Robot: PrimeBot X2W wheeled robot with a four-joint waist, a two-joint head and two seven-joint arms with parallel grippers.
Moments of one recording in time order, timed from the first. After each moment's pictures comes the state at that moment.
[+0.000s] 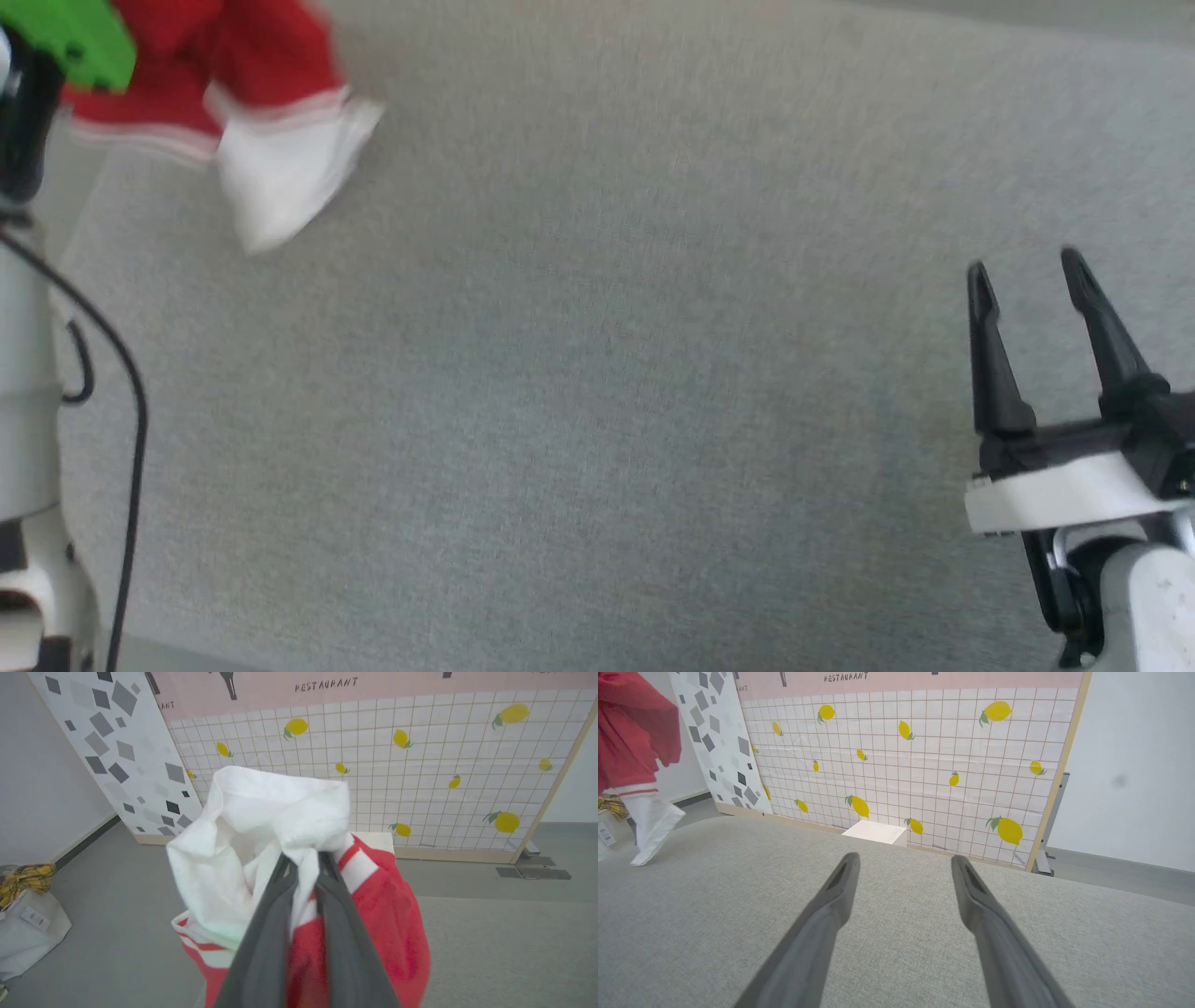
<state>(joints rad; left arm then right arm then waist) -0.98 0.43 -0.06 0.29 -0.40 -0.09 0.41 -0.12 -0.07 -0.06 -0.15 0.01 0.13 -0.13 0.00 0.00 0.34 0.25</state>
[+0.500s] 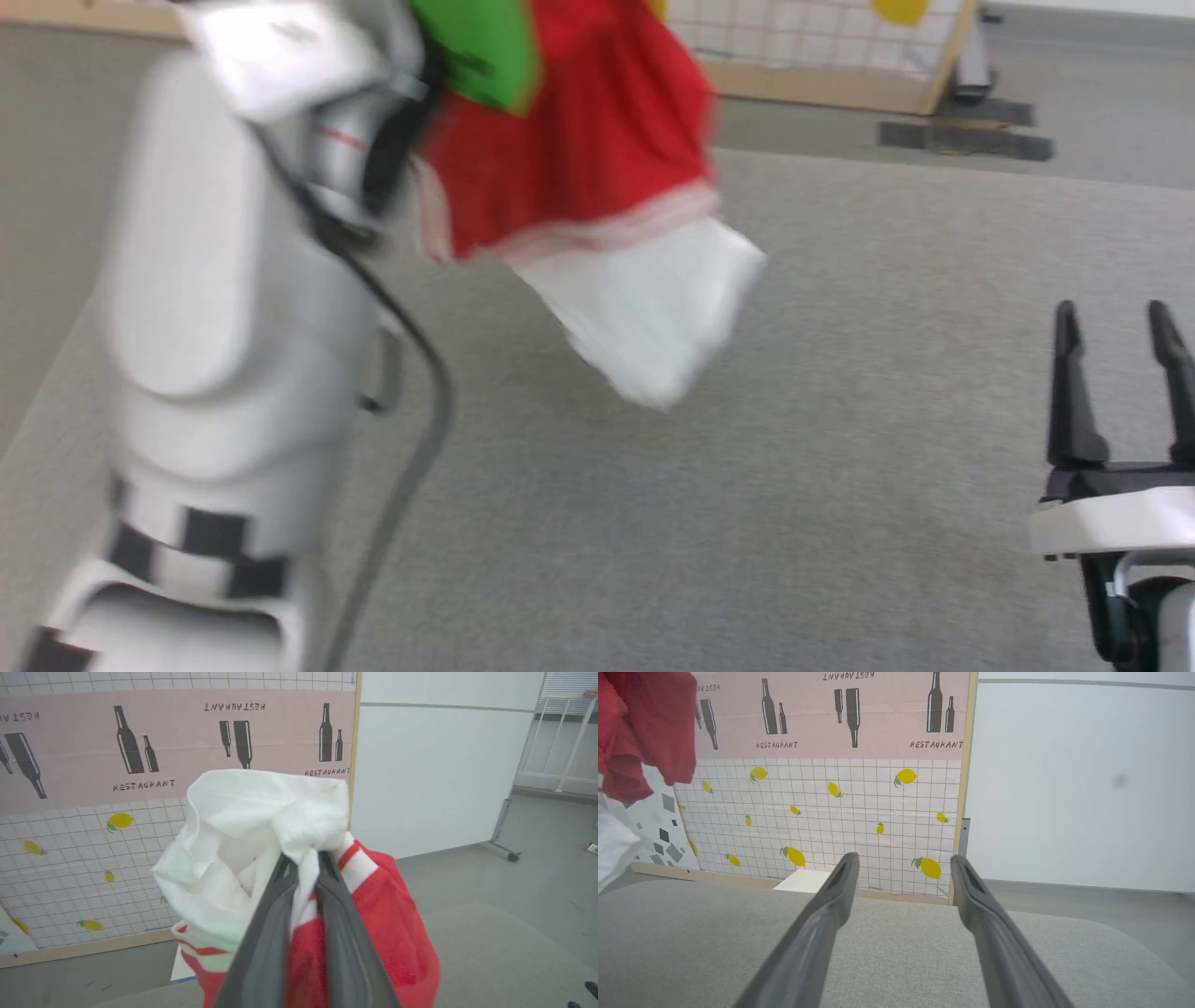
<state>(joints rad) -1.00 0.12 -0.27 0.05 -0.44 0.01 0.56 -0.06 -0.05 -0.20 -0.12 0.05 0.13 -0.15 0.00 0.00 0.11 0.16</state>
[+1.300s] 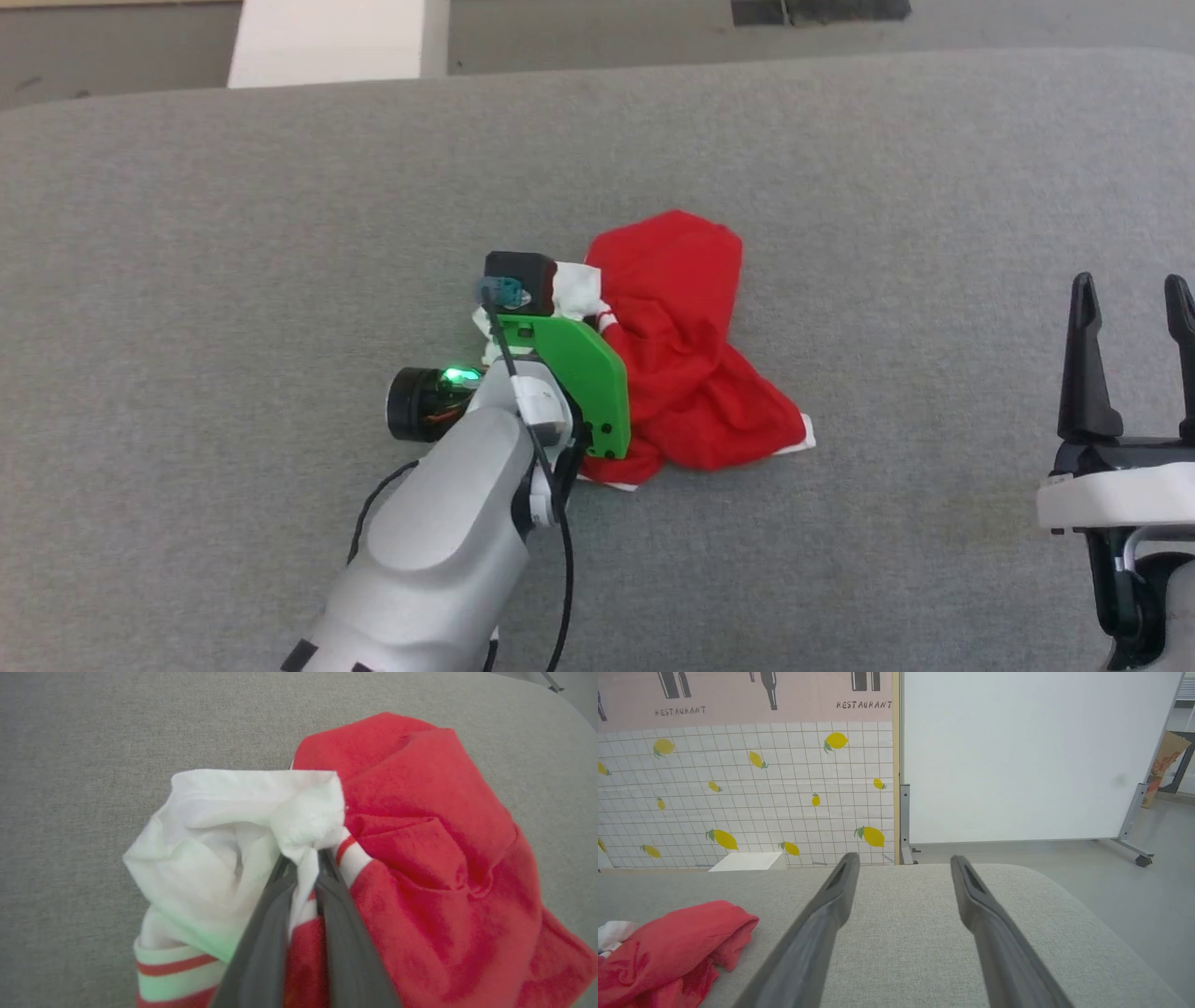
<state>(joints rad) -0.62 0.05 -0.60 0.50 -0.57 0.28 0.27 -0.11 -0.05 -0.22 -0.10 0.08 0.13 -0.16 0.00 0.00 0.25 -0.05</state>
